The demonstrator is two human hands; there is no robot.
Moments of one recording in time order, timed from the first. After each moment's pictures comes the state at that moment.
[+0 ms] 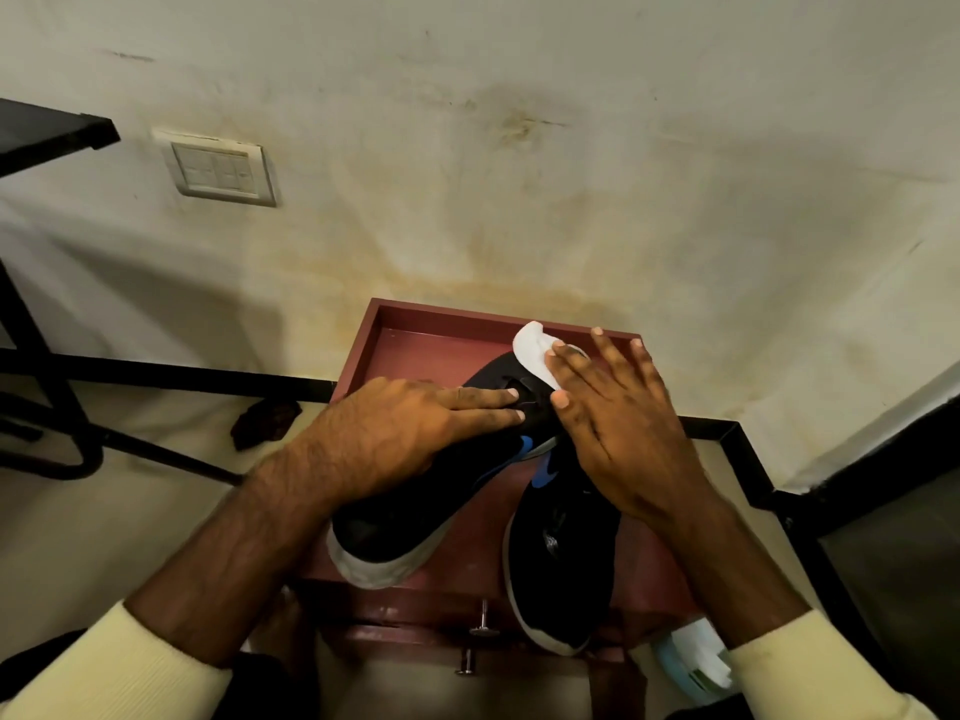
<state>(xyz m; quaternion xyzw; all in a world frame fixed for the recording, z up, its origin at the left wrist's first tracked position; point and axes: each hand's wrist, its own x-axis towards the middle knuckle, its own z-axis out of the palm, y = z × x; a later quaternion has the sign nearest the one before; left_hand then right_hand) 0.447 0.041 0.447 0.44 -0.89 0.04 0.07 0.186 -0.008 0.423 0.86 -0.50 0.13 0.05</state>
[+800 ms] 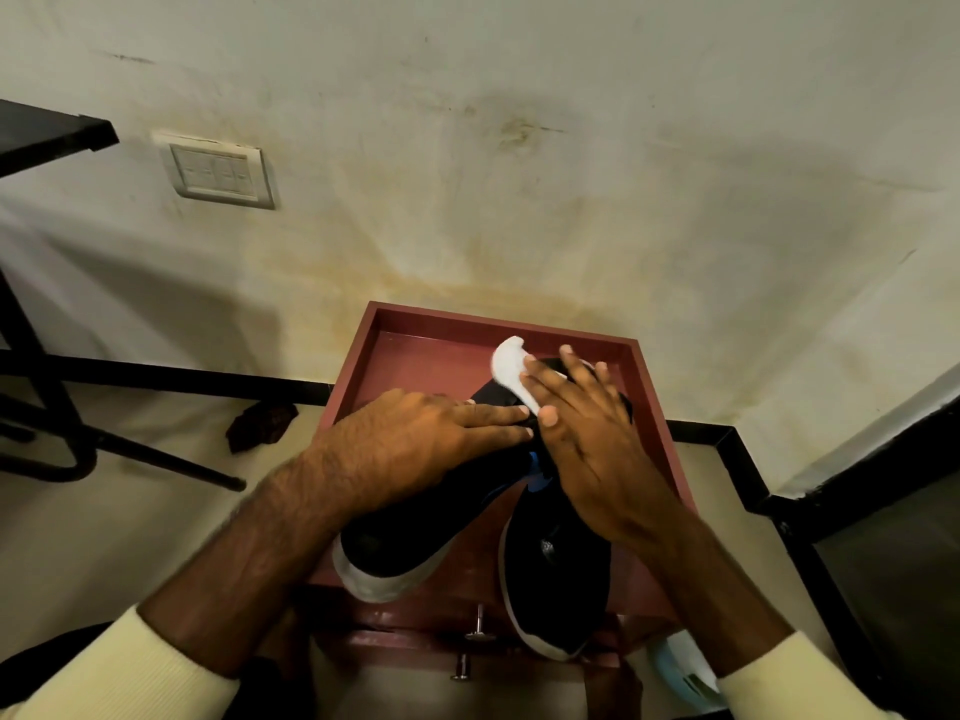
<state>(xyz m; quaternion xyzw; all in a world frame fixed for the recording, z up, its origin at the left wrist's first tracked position) 0.433 0.046 0.447 0.42 -0.90 0.06 0.07 0.201 0.007 0.418 0.87 -0.43 0.21 -0.10</state>
